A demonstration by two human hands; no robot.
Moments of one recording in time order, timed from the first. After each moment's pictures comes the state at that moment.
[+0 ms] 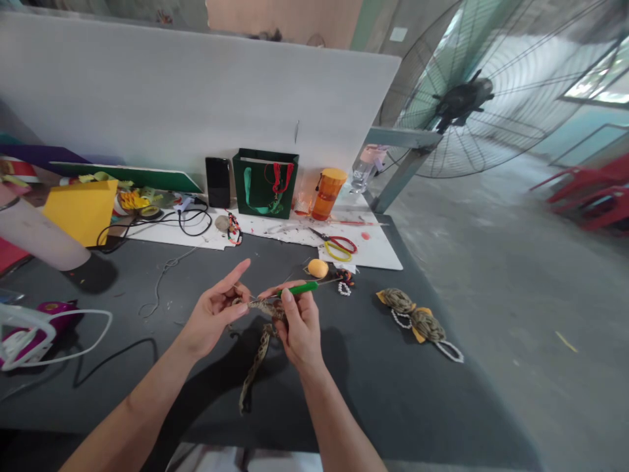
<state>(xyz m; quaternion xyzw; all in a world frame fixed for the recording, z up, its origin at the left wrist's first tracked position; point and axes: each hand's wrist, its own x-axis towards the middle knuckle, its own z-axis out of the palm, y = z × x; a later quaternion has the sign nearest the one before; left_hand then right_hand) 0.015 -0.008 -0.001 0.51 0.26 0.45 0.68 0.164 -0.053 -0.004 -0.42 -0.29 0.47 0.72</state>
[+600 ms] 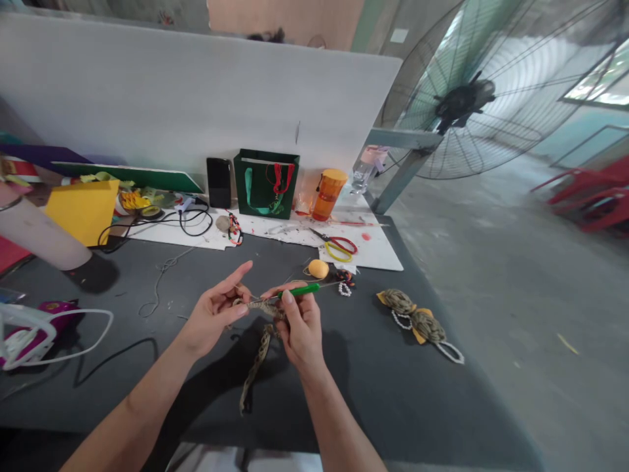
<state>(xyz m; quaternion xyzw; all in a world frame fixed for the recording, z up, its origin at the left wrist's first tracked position) 0.012 -0.006 -0.002 0.51 0.26 0.44 0.69 0.163 -0.053 0.001 -0.41 -0.27 0.48 0.72</state>
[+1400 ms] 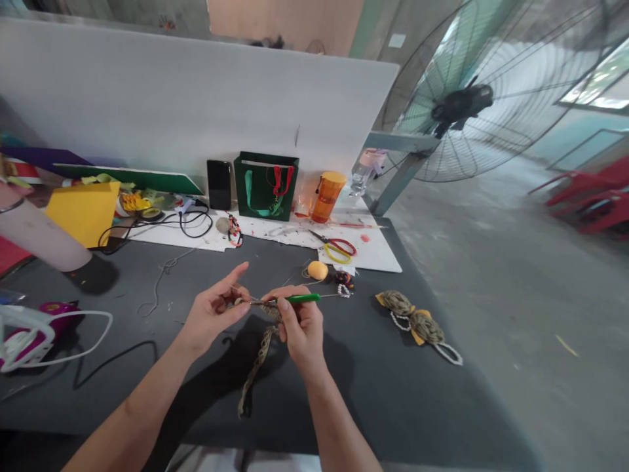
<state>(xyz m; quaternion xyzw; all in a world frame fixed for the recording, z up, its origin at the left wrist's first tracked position) 0.012 -0.007 0.007 0.56 0.33 0.44 0.61 0.173 -0.057 -0.005 -0.41 -0.44 0.37 0.71</state>
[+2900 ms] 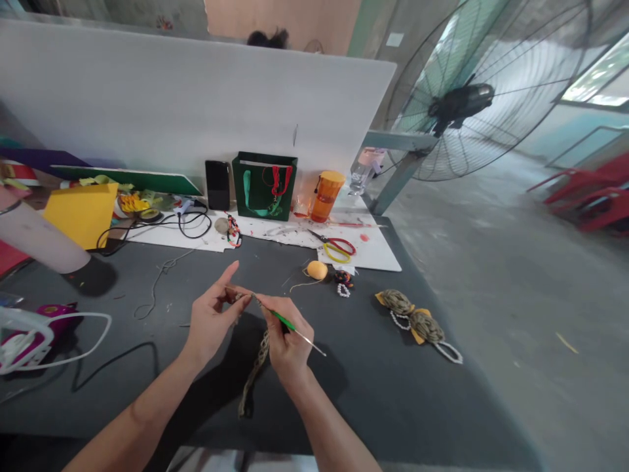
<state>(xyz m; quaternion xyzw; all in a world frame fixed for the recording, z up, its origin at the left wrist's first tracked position) 0.026 -0.013 -0.005 0.54 0.41 0.52 0.51 0.156 -0.064 -0.015 -0.47 -0.56 0.13 0.67</state>
